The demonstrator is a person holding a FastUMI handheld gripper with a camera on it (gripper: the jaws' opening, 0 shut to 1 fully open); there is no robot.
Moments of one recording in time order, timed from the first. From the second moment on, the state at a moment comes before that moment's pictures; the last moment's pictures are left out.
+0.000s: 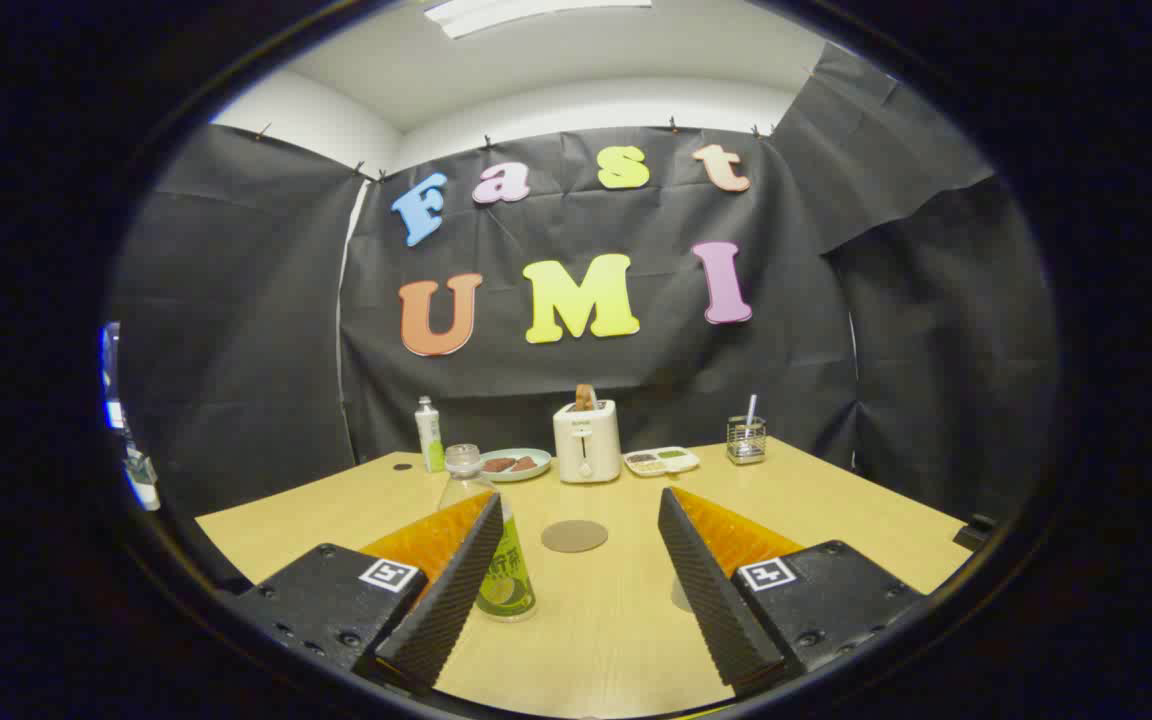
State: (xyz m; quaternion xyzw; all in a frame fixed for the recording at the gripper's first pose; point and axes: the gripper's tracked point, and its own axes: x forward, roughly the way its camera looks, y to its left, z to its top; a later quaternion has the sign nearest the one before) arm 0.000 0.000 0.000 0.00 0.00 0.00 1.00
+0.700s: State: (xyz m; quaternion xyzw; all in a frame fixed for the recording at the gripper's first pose) arm 0.009 -0.002 -0.011 -0.01 0.02 -0.02 1.00
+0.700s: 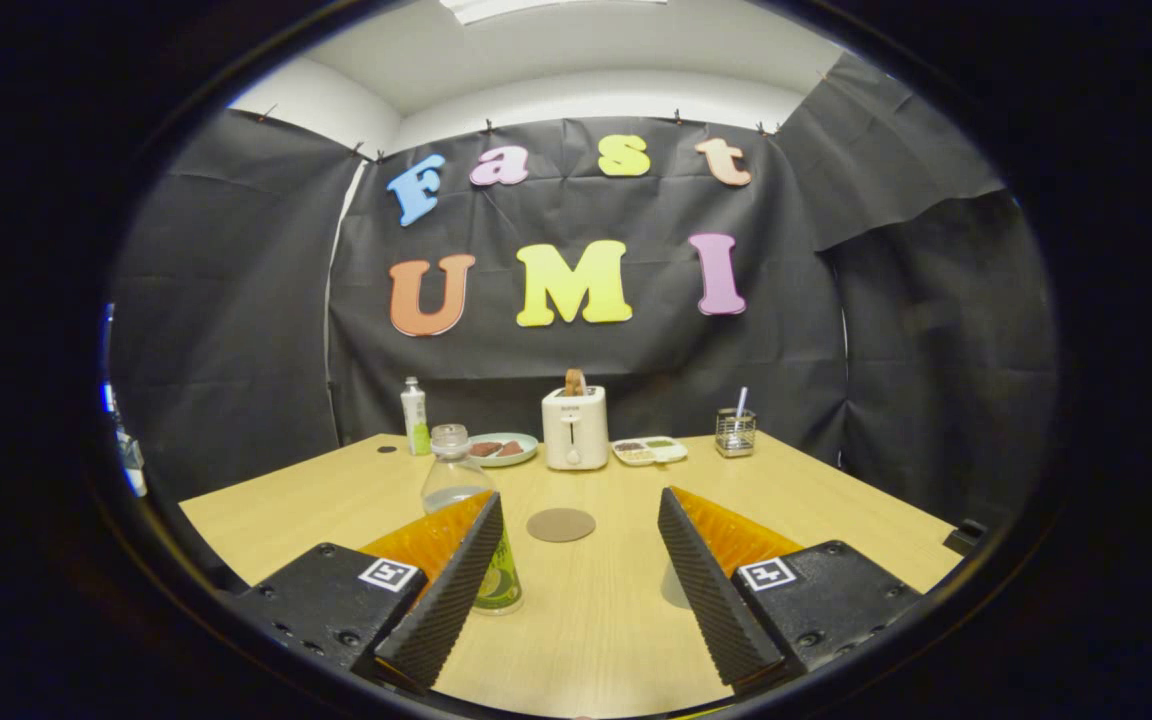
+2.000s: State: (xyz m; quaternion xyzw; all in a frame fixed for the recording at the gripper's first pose) arm 0.075 0.086 -0.114 -0.03 0.15 0.02 0.99
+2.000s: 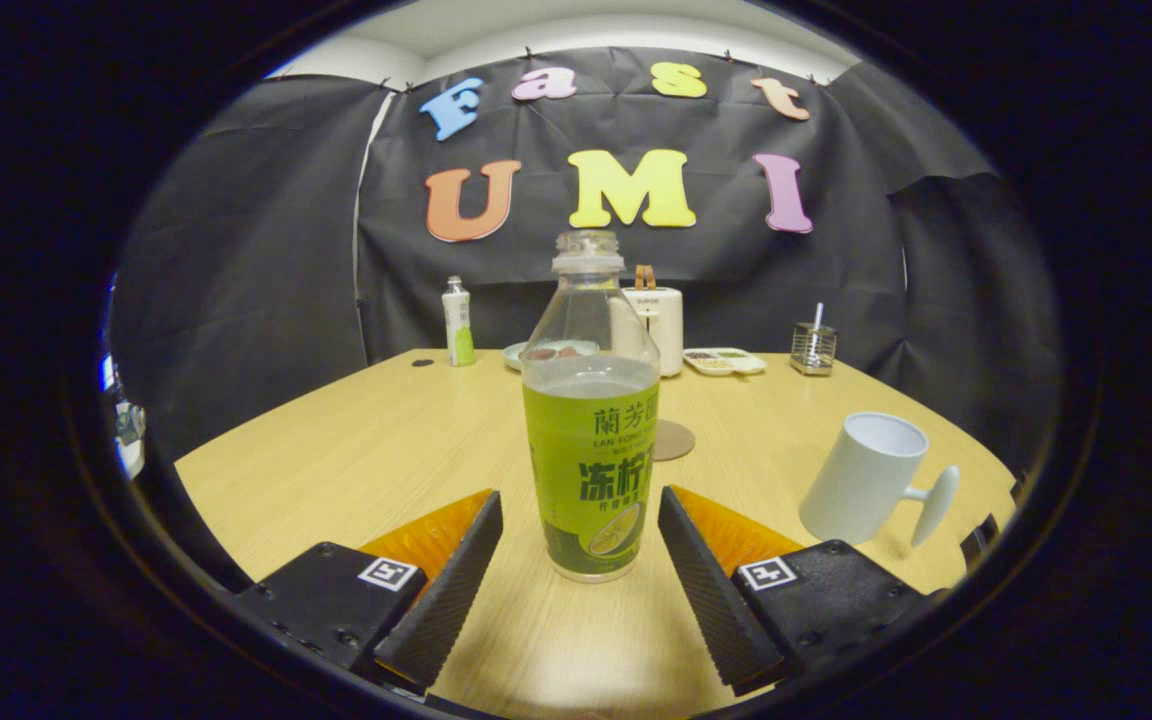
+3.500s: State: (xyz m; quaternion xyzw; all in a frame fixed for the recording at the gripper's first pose) arm 0.086 0.065 -0.049 0.37 0.16 0.15 0.90
